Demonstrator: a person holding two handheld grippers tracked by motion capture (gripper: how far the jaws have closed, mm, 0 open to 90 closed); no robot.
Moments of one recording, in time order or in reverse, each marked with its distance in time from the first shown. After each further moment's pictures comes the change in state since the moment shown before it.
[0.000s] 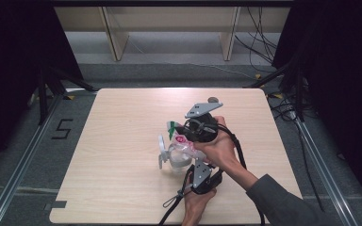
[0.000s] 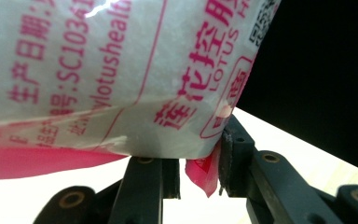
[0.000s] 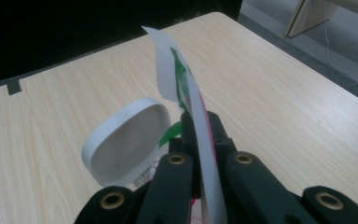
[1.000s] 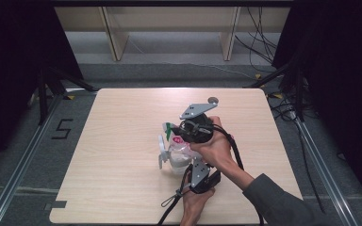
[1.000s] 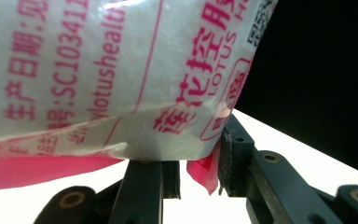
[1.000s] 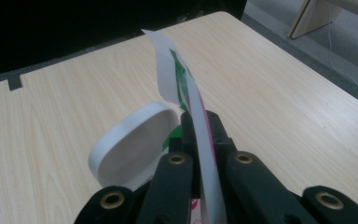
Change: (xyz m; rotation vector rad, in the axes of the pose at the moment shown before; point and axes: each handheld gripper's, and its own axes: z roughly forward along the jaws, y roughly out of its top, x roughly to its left) left arm -0.003 0.003 0.002 -0.070 -0.011 -0.073; right arm 0.008 0.004 0.006 0.006 -0.008 -0.025
